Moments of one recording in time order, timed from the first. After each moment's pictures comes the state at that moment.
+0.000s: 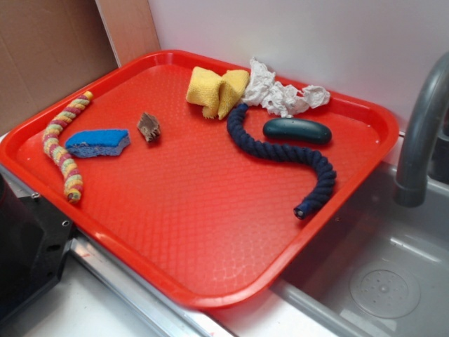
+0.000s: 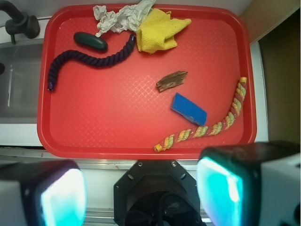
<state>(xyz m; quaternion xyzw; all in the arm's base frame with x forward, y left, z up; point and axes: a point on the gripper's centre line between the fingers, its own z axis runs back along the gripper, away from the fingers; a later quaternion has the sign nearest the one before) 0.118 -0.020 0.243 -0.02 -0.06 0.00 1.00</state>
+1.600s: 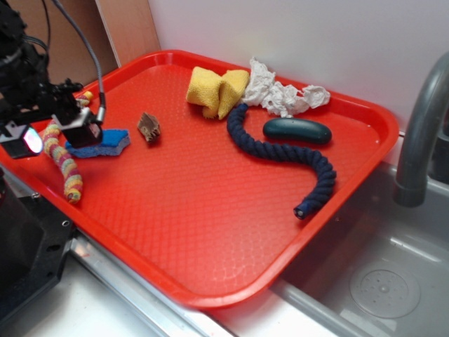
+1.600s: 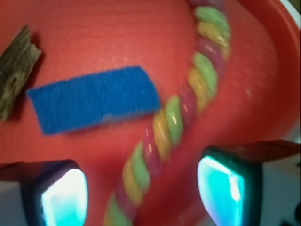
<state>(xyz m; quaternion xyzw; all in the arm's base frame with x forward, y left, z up) 0.132 0.069 0.036 -0.05 -0.04 0.34 0.94</state>
